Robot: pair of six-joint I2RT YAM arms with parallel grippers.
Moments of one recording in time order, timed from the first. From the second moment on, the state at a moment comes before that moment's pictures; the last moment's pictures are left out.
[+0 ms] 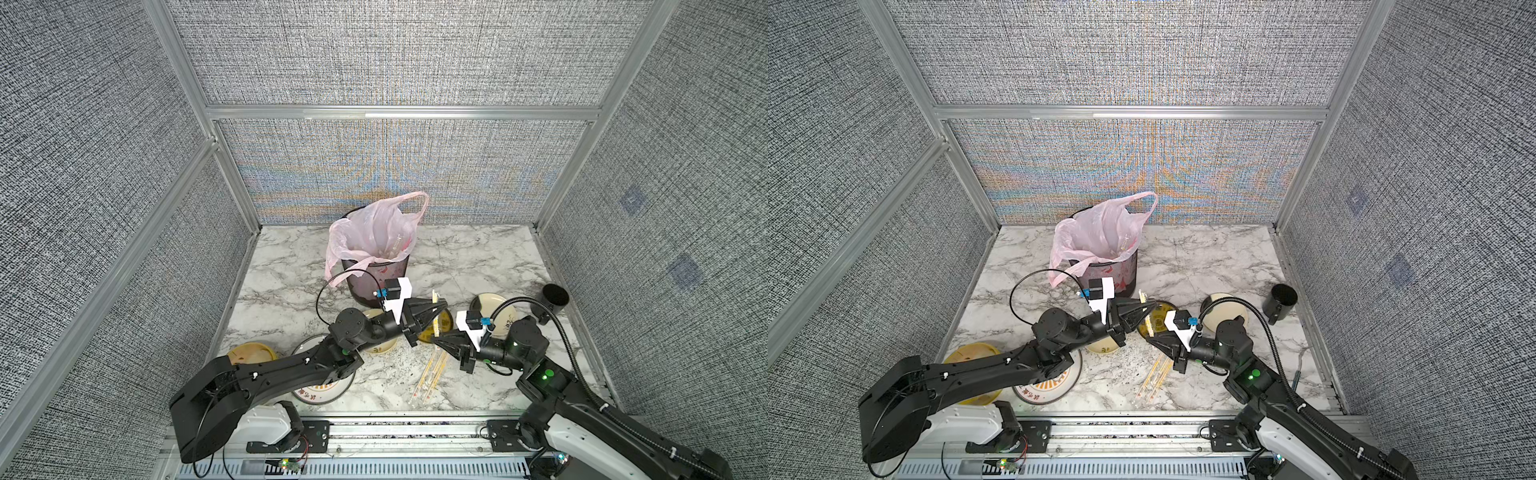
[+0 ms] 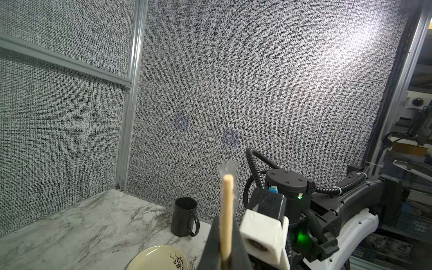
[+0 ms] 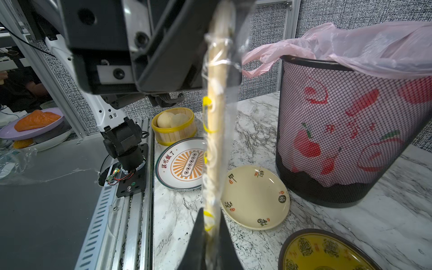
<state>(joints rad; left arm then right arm) -1.01 1.29 0.64 0.98 0.34 -0.33 0.67 0.69 0.37 0.24 -0.61 0.05</state>
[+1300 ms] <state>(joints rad) -1.02 1.35 0.65 0.90 0.39 -0.33 0.67 0.72 0.48 0.23 -0.58 0.03</state>
